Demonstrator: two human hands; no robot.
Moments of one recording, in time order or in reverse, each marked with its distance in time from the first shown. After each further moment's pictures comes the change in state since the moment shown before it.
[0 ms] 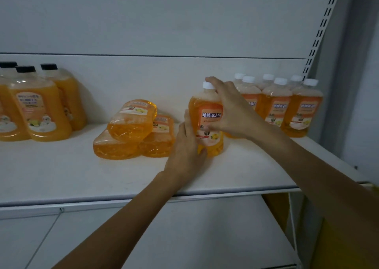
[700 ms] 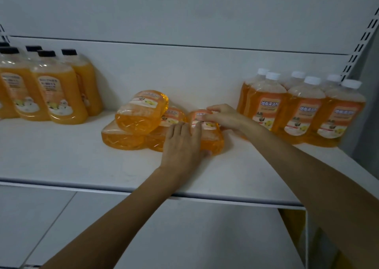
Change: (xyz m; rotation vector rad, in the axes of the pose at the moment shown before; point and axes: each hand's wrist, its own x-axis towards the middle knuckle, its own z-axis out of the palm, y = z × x) left_hand 0.001 -0.006 -0.007 0.728 -0.082 -0.022; right_hand 0.053 0.034 0.063 0.513 -0.375 0.363
